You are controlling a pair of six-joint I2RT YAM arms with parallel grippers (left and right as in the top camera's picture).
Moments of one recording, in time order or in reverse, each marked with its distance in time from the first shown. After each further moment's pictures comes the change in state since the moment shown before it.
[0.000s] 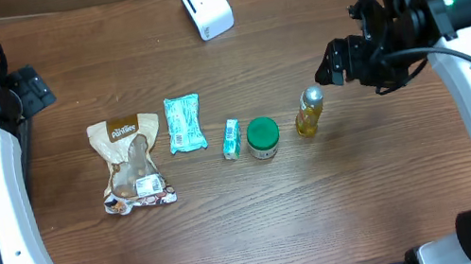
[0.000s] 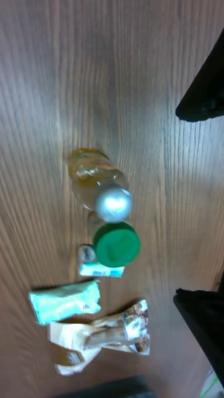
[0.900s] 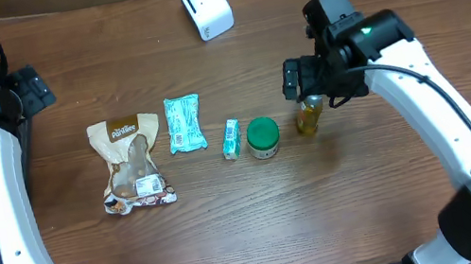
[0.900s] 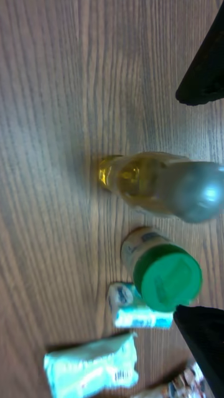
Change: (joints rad) left arm 0.000 0.000 0.000 0.000 0.000 0.000; right arm 0.221 0.081 -0.172 0.265 0.270 0.159
